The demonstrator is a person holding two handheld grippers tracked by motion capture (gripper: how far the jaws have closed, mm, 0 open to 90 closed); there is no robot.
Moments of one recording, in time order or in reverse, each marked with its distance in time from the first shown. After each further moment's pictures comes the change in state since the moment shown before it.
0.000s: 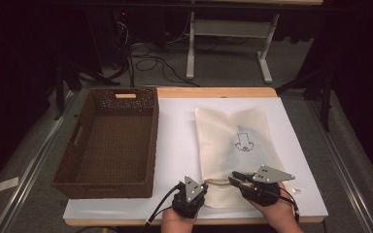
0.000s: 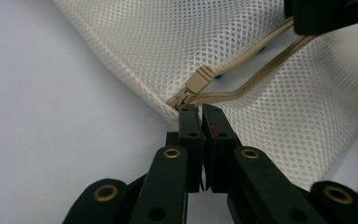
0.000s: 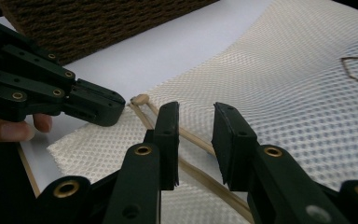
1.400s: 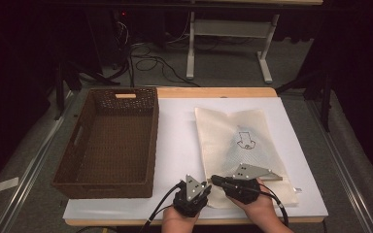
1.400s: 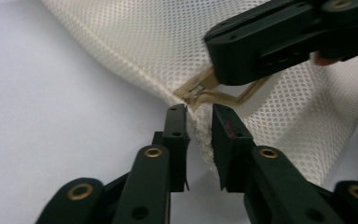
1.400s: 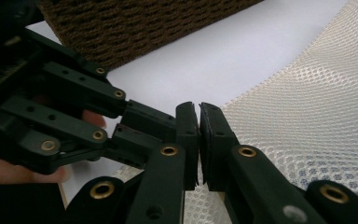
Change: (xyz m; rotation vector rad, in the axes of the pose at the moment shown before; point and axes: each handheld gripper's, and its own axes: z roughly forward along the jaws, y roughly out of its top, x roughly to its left) left arm 0.004 0.003 0.004 -0.006 -0.037 -0.022; right arm 0.021 0.015 0.038 0.016 0.129 -0.001
